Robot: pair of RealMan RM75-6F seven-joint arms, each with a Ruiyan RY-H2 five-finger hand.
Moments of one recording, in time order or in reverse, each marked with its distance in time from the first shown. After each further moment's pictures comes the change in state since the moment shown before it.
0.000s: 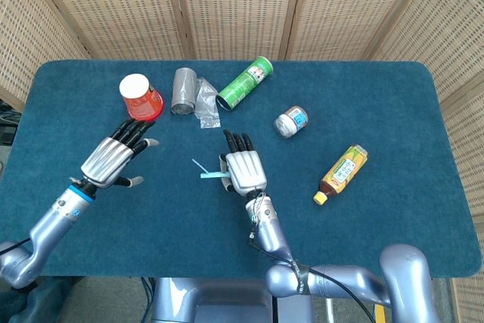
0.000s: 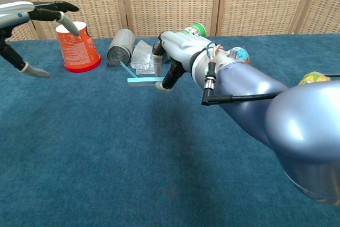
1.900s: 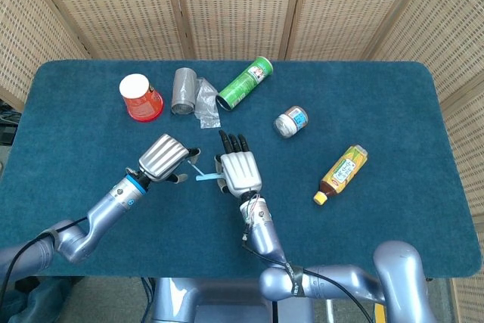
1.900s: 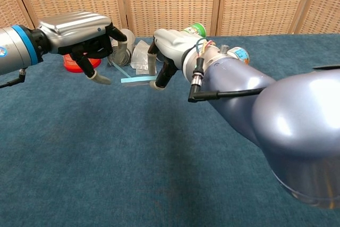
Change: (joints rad) left arm -0.216 -0.203 0.018 0.104 -0.082 -0.068 0.150; right arm 0.046 -0.007 0.006 -0.035 0.061 0.052 -0.045
